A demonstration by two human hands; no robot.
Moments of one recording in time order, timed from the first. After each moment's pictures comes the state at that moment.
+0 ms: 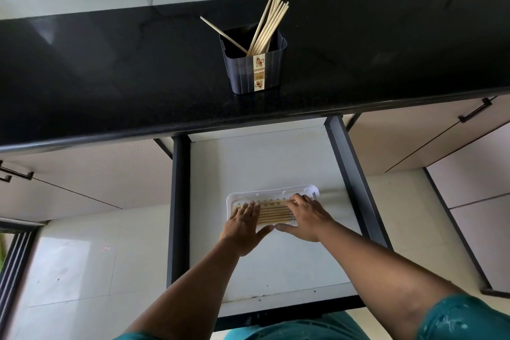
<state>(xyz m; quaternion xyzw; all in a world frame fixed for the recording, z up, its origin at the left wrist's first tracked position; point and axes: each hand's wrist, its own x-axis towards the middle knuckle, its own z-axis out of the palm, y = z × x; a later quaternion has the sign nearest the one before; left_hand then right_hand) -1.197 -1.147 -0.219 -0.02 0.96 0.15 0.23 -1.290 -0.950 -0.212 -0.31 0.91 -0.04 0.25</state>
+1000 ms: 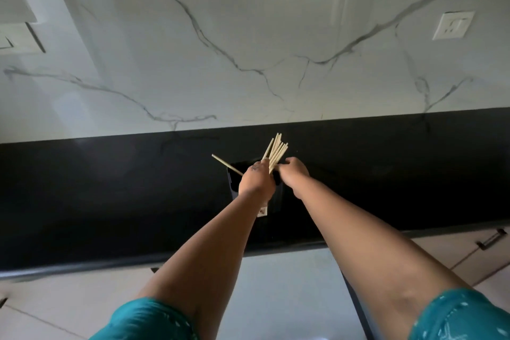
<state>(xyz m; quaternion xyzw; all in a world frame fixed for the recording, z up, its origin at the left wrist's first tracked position) -1.524 -1.194 0.021 -0.11 0.96 0.23 -0.09 -1.588 -1.104 0.022 0.04 0.88 -0.46 0.13</state>
